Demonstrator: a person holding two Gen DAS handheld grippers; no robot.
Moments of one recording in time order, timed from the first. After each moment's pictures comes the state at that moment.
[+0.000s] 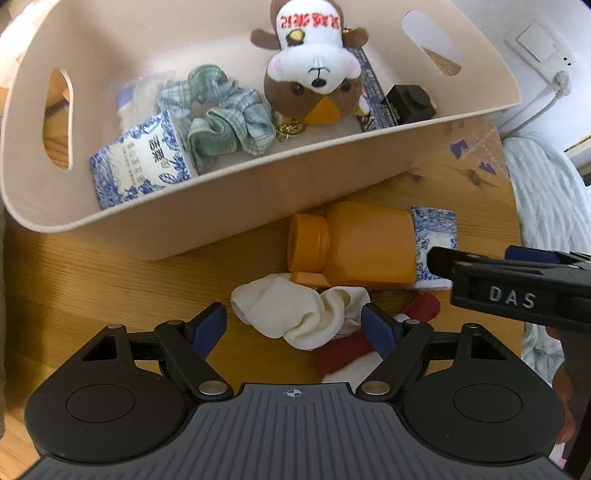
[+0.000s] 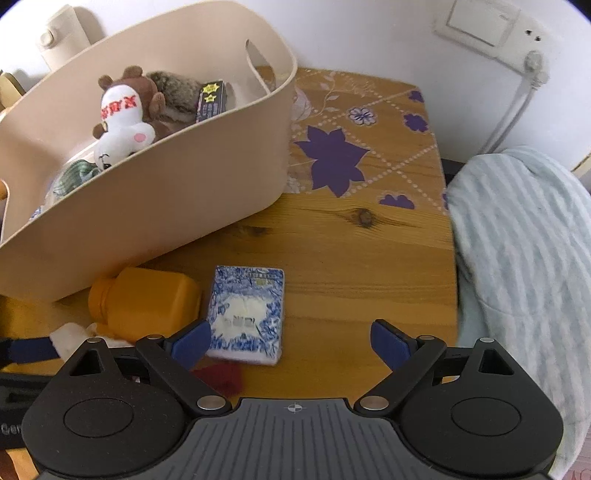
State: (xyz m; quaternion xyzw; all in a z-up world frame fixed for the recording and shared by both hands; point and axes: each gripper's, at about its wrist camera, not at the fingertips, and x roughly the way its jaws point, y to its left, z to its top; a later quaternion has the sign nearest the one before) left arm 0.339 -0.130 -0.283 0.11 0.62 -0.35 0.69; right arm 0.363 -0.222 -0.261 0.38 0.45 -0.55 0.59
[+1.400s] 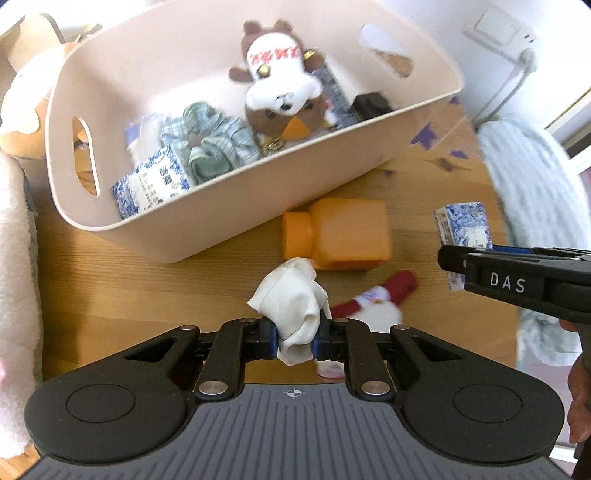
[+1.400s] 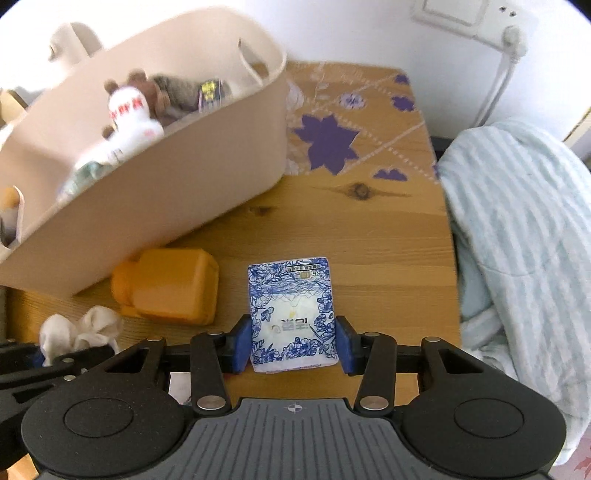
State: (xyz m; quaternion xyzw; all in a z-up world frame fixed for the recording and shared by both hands) left arm 0.317 -0.112 -0.220 0.14 0.58 -0.38 0.71; right arm 0.356 -0.188 -0.235 0.44 0.38 -0.62 0.53
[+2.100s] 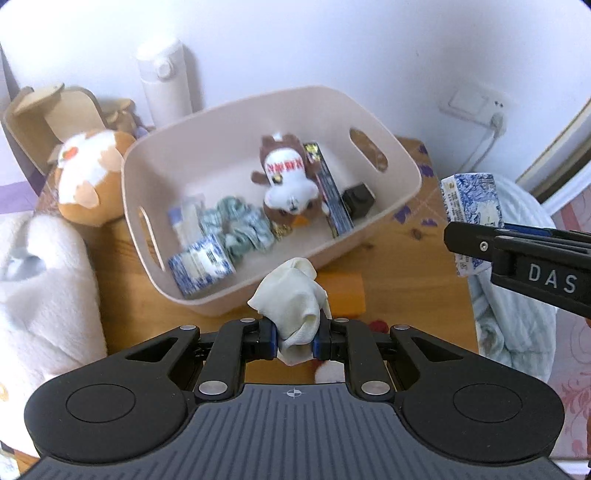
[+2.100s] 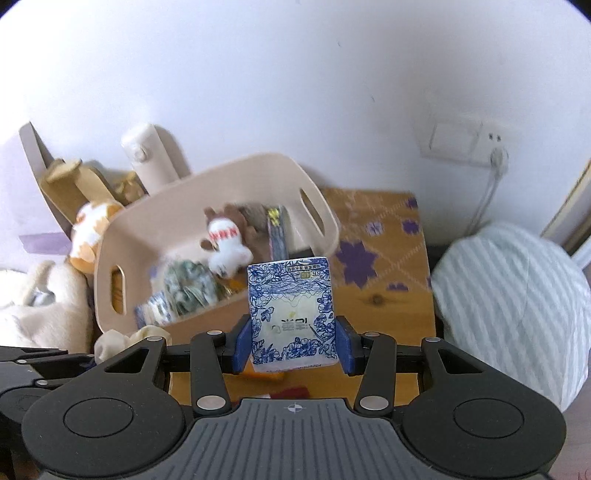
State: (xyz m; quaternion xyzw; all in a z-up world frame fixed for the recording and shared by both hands) left arm 0.331 -0.097 -0.126 0.11 0.52 -0.38 0.76; right arm 0.393 -0.176 -0.103 0.36 0.31 -0.65 0.60
